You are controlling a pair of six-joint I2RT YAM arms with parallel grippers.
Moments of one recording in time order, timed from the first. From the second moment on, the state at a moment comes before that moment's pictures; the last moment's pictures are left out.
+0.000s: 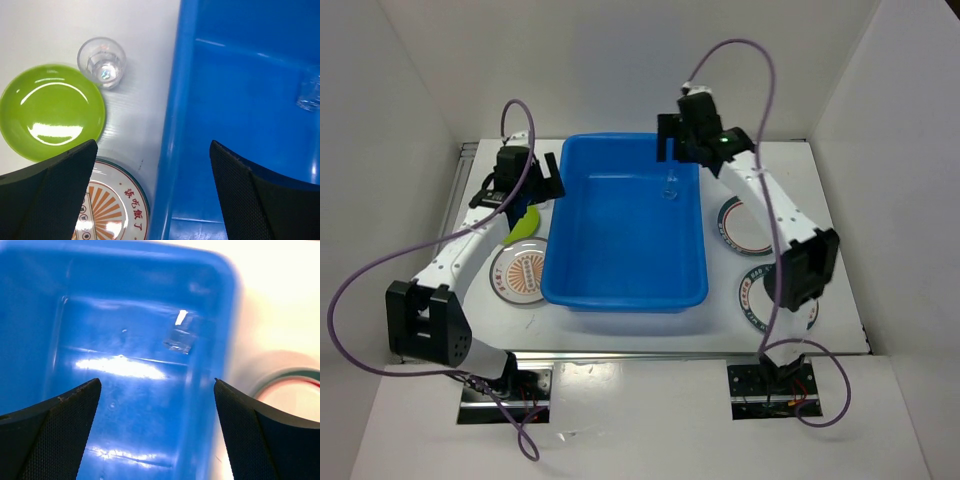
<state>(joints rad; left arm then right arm) -0.16 1.44 1.21 -0.33 -0.15 -0.33 0.48 1.93 2.01 -0.73 0.25 0.29</state>
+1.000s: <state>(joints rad) -0.13 1.48 1.24 -0.35 -0.14 -0.37 -0.22 2.04 1.73 -0.79 0.12 0.49</state>
